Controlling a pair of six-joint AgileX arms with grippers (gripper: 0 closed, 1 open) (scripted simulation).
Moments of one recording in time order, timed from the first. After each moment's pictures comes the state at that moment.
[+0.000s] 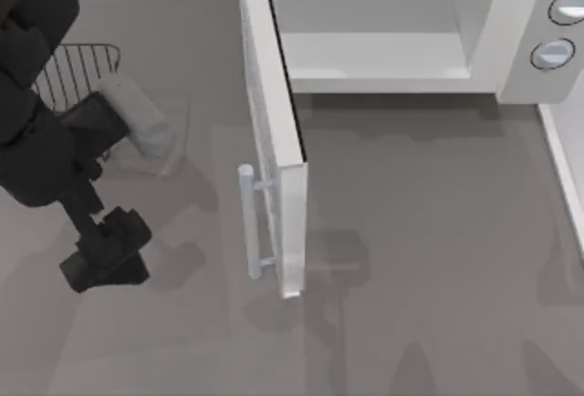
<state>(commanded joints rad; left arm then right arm) -0.32 1.46 1.21 -1.23 0.29 0.64 0.00 0.00 0.00 0.00 0.00 0.00</state>
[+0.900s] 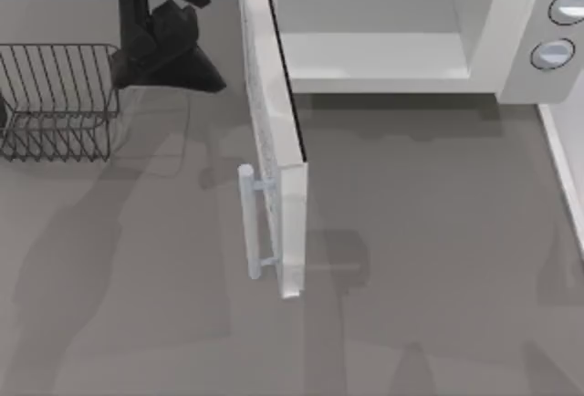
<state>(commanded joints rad) -0.39 1.82 2.04 -1.49 0.45 0.96 0.00 0.00 0.00 0.00 0.00 0.00</state>
